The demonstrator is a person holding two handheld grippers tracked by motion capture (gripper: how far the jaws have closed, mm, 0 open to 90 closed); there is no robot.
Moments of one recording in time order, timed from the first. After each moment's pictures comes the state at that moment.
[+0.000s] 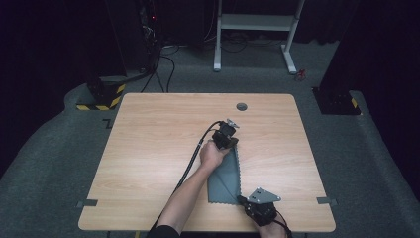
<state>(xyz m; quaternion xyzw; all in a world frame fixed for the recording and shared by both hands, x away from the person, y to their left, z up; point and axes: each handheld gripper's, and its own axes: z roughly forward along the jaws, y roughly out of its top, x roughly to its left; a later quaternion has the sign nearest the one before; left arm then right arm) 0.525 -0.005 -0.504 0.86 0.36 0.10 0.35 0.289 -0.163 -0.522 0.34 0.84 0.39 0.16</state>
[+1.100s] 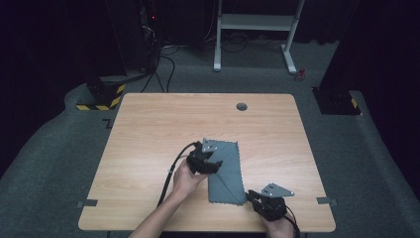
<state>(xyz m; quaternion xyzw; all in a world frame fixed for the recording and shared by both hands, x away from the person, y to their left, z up) 0.402 0.070 -0.475 0.85 0.35 0.15 0.36 0.300 -0.190 -0.515 0.39 0.82 0.40 0.15</state>
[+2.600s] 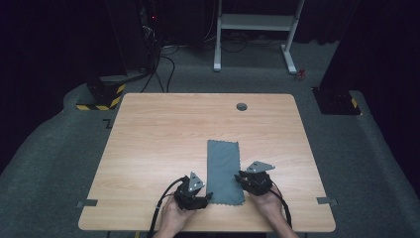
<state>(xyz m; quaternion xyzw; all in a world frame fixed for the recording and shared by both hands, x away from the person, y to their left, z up) 0.319 0.098 -0.522 0.84 0.36 0.15 0.37 0.375 -0.160 -0.522 0.35 0.85 0.37 0.15</state>
